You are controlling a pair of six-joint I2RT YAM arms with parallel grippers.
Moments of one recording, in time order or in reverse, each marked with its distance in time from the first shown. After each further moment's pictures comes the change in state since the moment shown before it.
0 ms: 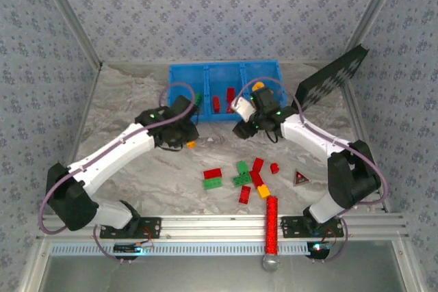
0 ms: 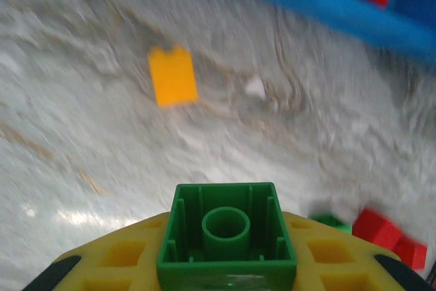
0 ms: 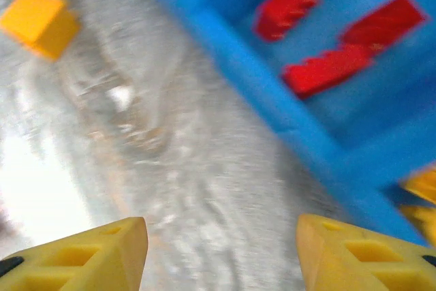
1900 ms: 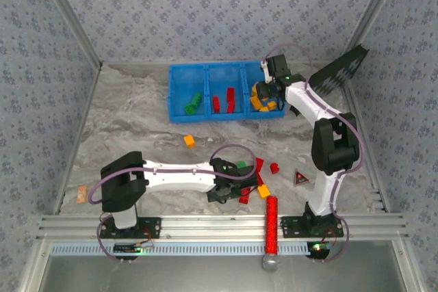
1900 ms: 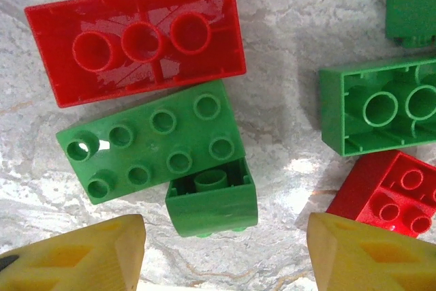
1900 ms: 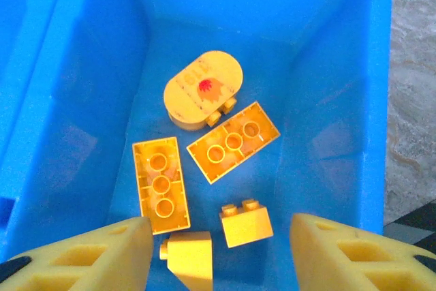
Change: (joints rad) left arm -0.640 0.384 -0.029 0.052 -0.031 -0.487; right arm -0.266 0.328 0.434 -0.103 0.322 0.367
